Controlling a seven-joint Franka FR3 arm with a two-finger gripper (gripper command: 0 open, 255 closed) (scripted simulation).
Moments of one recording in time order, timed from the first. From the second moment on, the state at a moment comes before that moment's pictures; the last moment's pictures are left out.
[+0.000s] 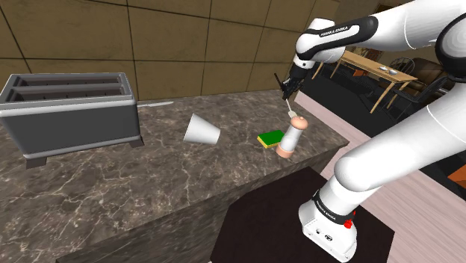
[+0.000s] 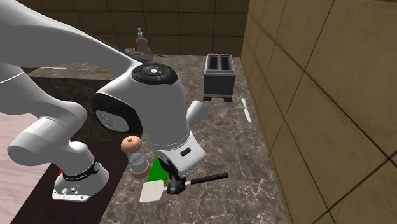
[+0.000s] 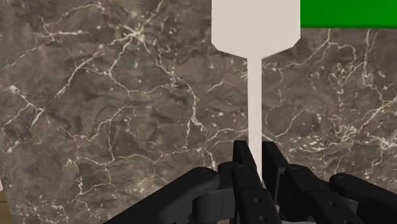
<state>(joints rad) -0.23 -0.27 -0.23 -2.34 -0.05 2.15 -0.21</state>
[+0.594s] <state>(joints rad) -0.23 -0.21 -0.24 -2.42 -0.04 2.28 -0.22</state>
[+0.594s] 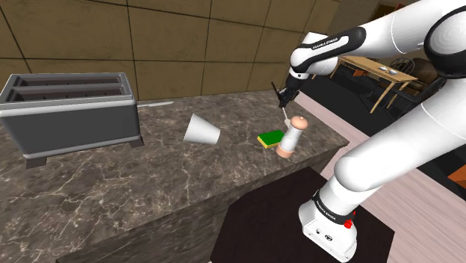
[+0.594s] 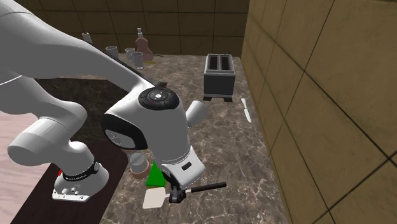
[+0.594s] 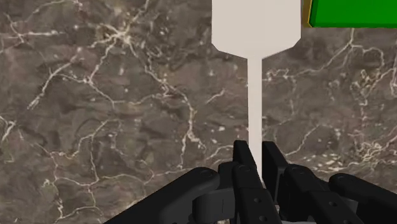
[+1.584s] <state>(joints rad) -0.22 -0.07 -0.25 -2.50 0.00 2.50 -0.25</state>
